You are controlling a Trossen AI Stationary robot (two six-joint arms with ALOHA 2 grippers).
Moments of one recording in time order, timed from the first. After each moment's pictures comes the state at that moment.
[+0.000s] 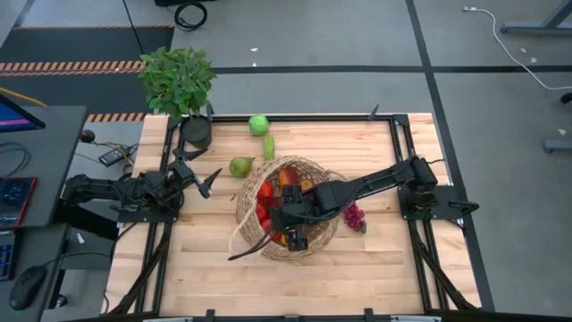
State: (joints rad) left arm -0.08 0.05 0.01 0.10 -0.75 0.25; right arm 0.29 2.01 1.94 -1.04 0.21 0.14
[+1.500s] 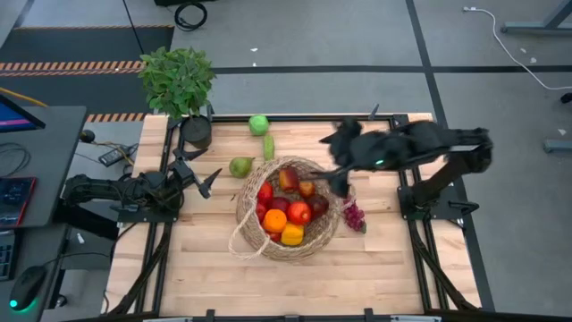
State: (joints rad) left arm -0.08 0.05 0.01 0.09 -0.75 0.25; right arm 0.24 1.54 1.98 -1.13 0.49 0.21
